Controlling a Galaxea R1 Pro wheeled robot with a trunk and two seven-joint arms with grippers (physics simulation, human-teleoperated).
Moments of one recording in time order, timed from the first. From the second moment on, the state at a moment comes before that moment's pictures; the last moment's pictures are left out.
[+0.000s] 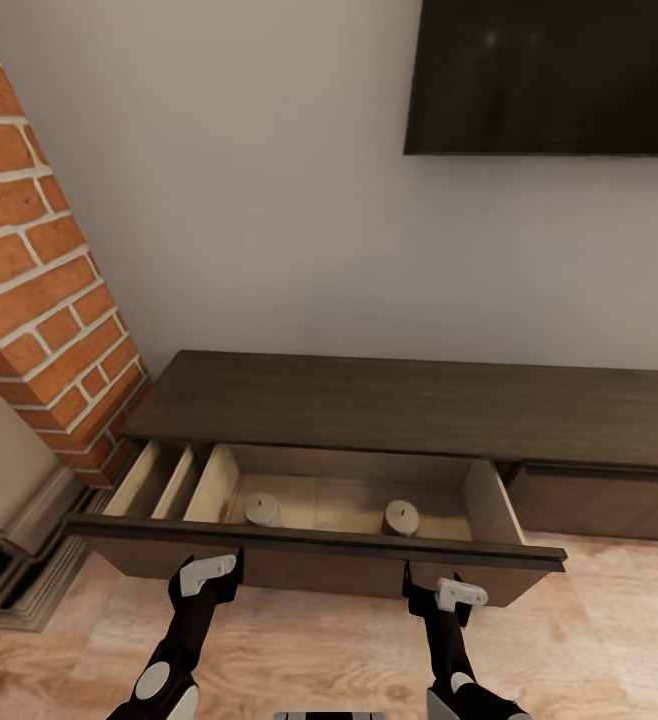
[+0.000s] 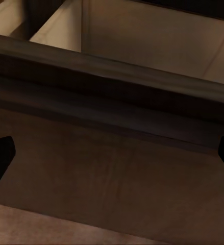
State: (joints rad) left arm -0.23 0.14 -0.44 -1.04 0.44 -0.29 0.31; right arm -0.55 0.05 0.86 -0.18 -0.84 -0.78 -0.29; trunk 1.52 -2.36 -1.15
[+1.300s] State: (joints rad) left arm -0.23 0.14 -0.43 -1.04 0.44 -0.29 0.31; right arm -0.55 0.05 0.86 -0.18 -0.84 -0.78 -0.29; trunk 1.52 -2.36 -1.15
